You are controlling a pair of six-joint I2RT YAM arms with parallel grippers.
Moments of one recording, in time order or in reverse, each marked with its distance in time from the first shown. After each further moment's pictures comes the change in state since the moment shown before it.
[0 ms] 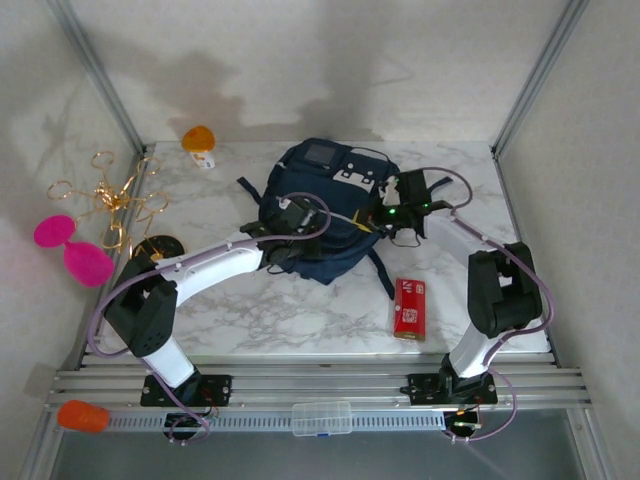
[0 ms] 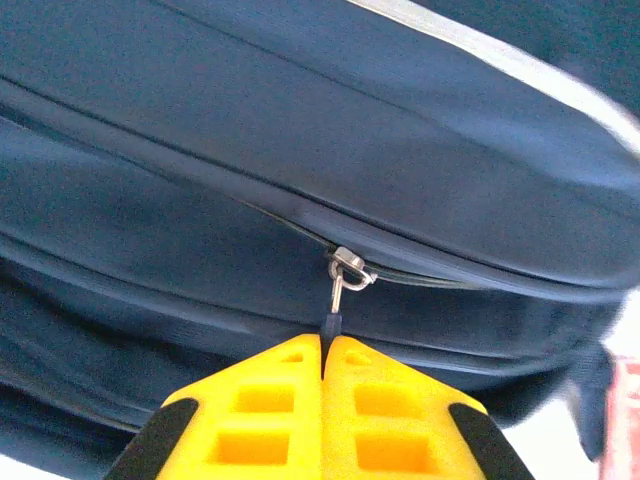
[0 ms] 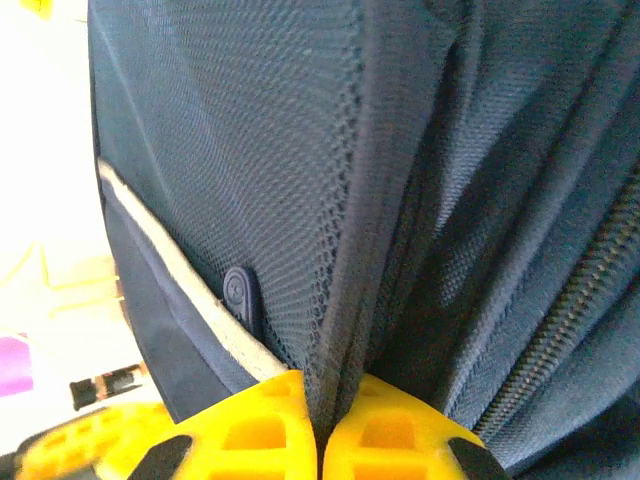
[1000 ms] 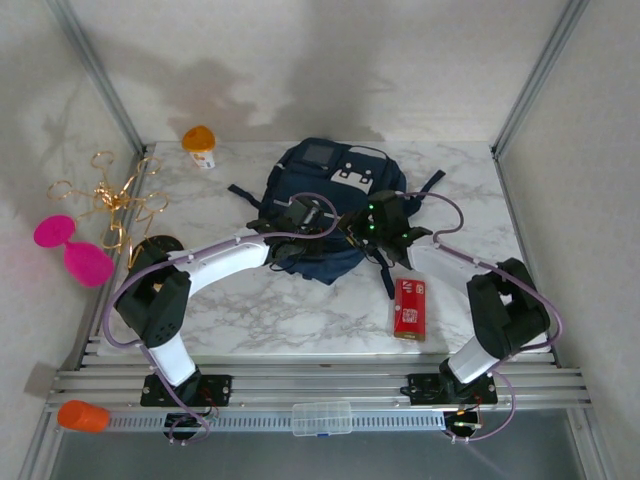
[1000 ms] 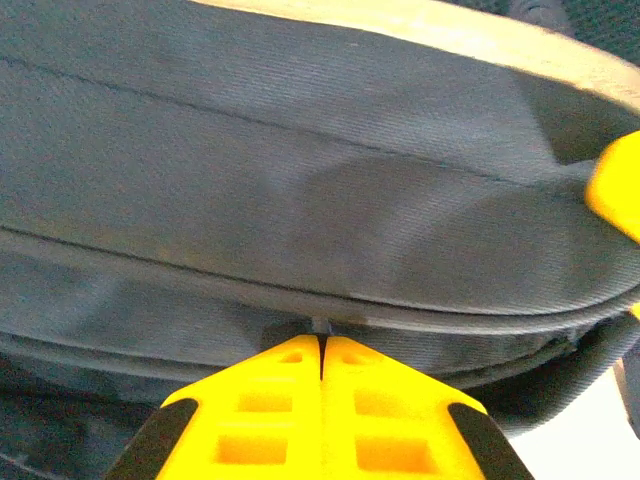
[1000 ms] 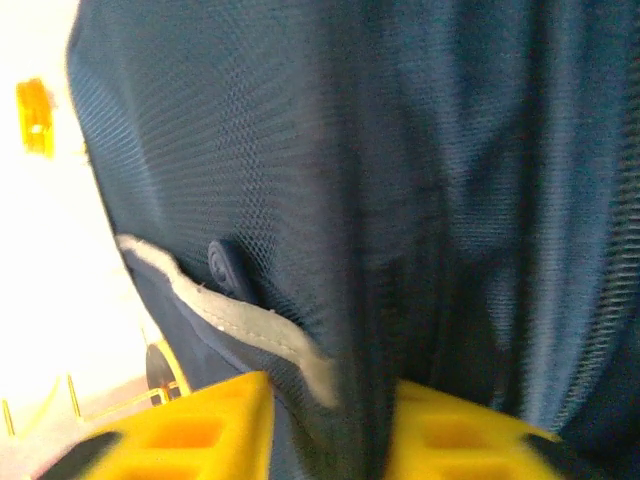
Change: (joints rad) left arm -0.002 0.072 0.023 0.041 0.063 0.128; right arm 0.272 -0.101 -0.199 0.296 0.399 0.537
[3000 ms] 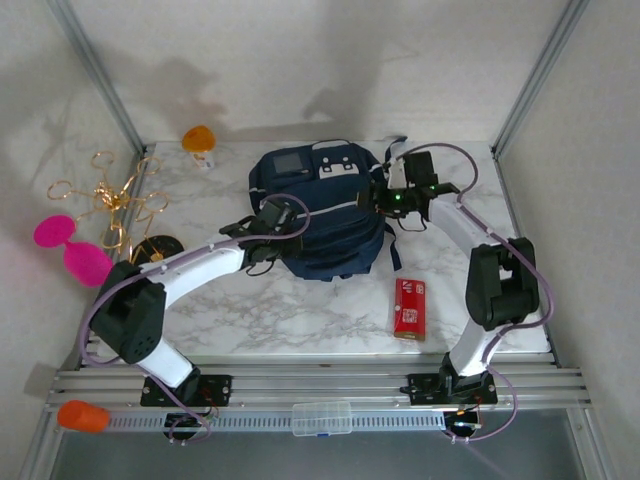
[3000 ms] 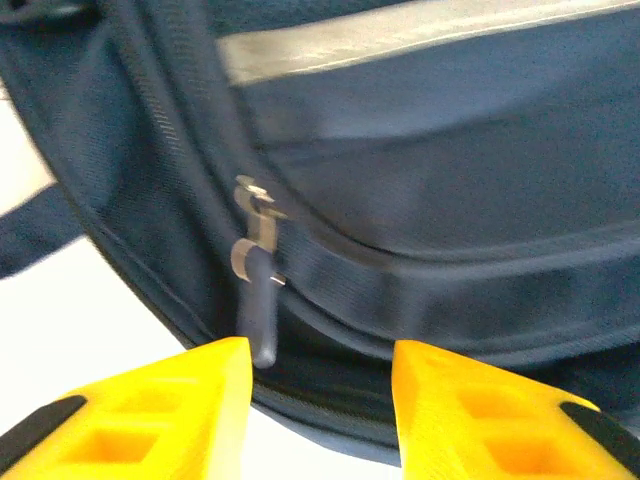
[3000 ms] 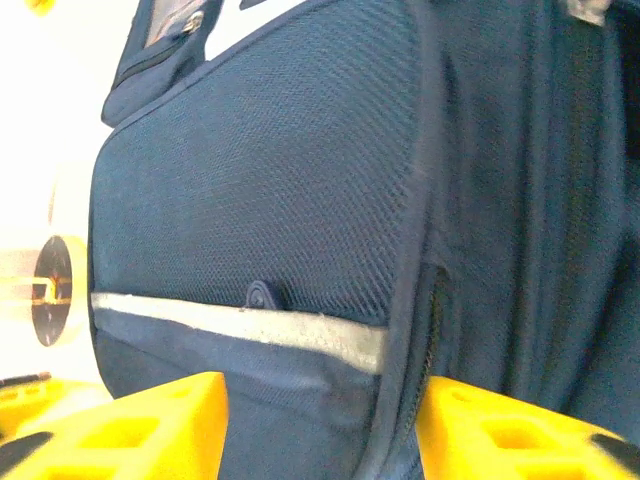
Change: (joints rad) left arm 0.082 -0.164 -0.149 -0.032 -0.014 -0.026; right arm -0.283 0.124 0.337 -0.385 -0.290 -0.782
